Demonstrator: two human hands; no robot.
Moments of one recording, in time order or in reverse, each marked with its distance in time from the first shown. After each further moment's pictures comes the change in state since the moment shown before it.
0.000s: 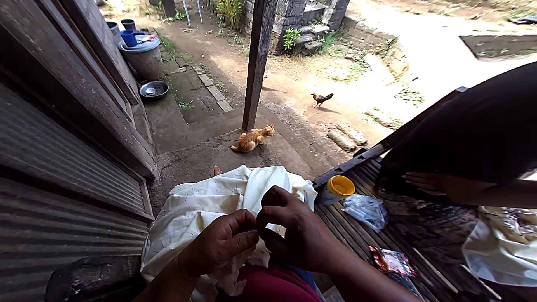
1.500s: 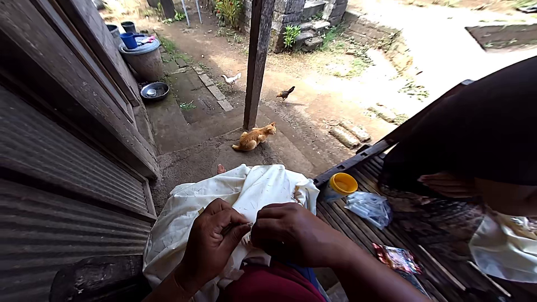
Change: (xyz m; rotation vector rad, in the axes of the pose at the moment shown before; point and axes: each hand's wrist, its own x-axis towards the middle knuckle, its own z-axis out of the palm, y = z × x) left_hand -0.008 -0.003 0.009 0.784 0.517 0.352; right_hand 0.005 0.010 -0.005 -0.057 -0.203 -0.264
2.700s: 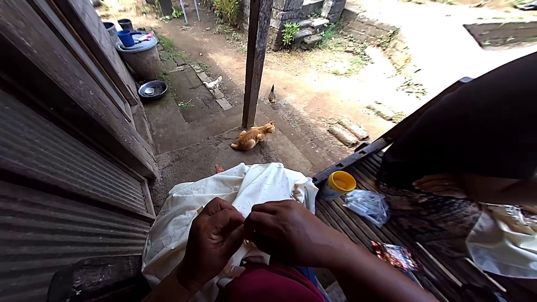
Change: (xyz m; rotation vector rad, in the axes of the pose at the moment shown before) left_hand -0.001 -0.004 0.003 -0.010 0.030 0.049; right_hand 0.011 -0.010 0.000 -0.100 0.016 0.070
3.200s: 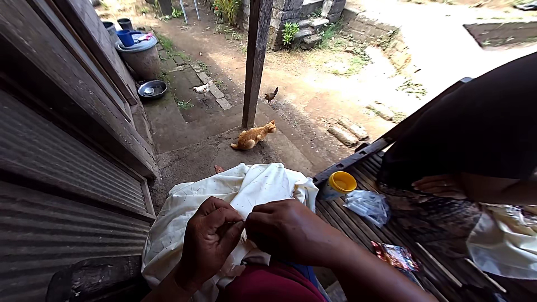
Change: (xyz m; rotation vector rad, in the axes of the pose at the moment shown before) left_hand 0.000 -0.001 -0.002 0.002 0.037 0.018; right_hand 0.001 0.001 0.001 -0.037 -0.031 0.051
